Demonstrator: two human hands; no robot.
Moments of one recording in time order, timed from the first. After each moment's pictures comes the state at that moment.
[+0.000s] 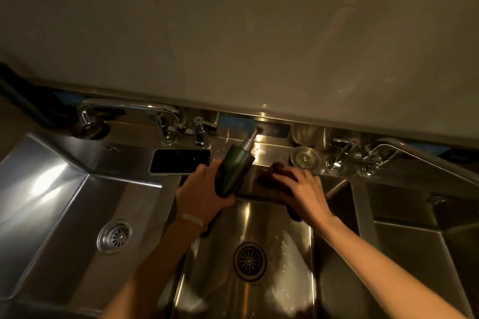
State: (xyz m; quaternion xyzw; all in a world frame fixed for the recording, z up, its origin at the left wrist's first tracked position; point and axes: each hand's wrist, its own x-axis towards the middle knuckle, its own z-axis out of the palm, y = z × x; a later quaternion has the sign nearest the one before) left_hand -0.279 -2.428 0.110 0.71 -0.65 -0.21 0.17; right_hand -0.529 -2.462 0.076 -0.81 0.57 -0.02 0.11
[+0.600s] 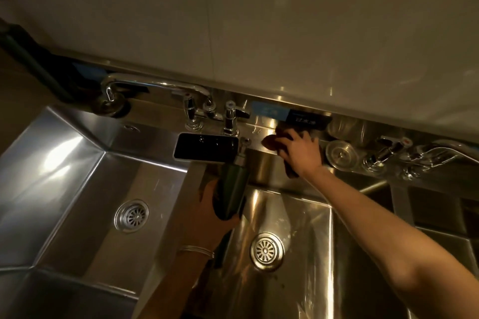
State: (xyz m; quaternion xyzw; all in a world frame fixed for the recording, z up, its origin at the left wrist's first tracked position) left_hand -0.234 -2.377 0.068 0.75 -0.54 -0.31 0.24; right_hand -0.443 -2.559 0.049 -0.81 0.58 0.06 0.03
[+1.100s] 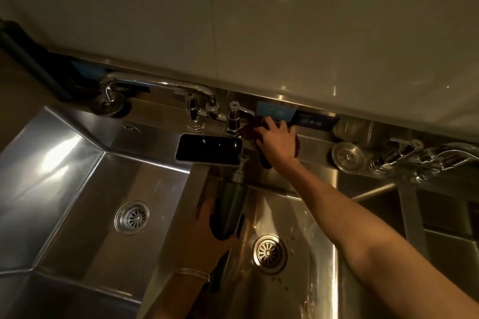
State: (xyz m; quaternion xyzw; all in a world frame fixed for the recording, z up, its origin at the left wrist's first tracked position) left_hand -0.228 -2.356 0.058 0.76 -0.52 -0.33 0.22; right_hand -0.373 -2.577 0.043 -0.81 0.58 0.02 0.04
